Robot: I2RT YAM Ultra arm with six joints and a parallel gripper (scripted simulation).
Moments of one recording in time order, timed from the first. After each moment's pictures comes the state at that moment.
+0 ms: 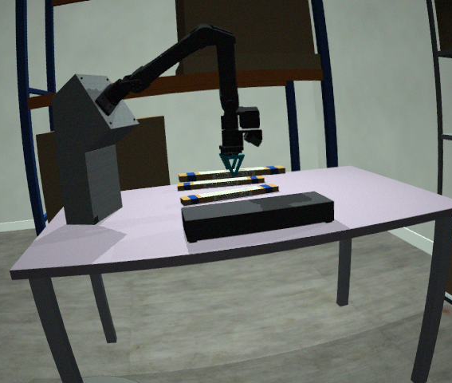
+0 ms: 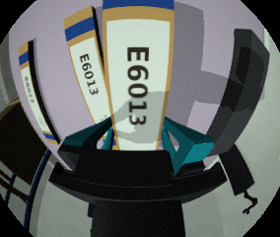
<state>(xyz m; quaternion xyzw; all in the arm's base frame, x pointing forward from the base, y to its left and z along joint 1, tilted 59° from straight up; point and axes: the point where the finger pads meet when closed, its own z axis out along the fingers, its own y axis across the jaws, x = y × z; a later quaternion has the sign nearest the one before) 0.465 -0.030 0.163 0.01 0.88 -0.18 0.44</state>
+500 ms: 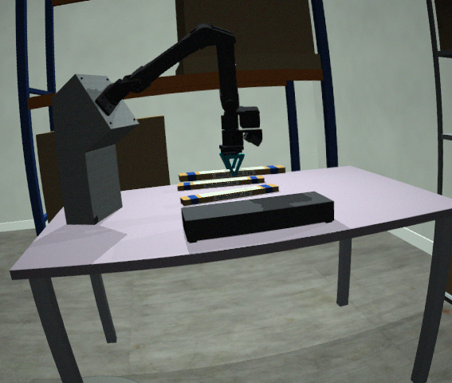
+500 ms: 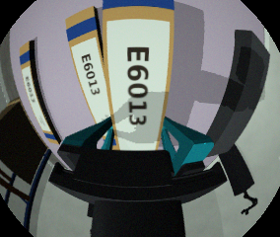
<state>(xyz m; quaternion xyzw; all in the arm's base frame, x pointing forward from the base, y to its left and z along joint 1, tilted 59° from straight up) 0.466 -0.027 0.164 0.00 0.88 -0.18 0.44</state>
